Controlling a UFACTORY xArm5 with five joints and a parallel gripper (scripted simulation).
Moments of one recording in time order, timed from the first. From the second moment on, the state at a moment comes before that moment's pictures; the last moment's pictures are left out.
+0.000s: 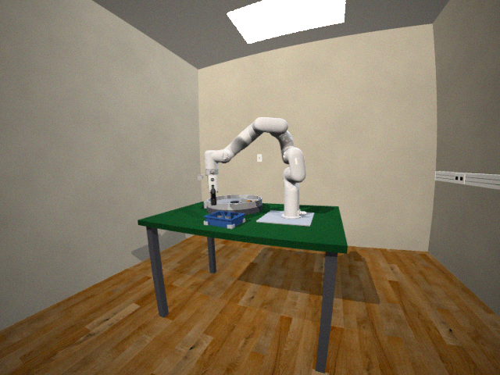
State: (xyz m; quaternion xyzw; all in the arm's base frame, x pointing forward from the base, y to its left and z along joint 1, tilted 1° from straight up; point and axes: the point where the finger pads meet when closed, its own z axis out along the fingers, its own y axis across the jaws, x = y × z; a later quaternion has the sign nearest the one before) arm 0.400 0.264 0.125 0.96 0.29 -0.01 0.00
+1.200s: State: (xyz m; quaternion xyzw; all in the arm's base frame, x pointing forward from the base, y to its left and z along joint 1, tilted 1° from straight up) arm 0.401 0.263 0.067 0.96 0.29 -0.01 0.00
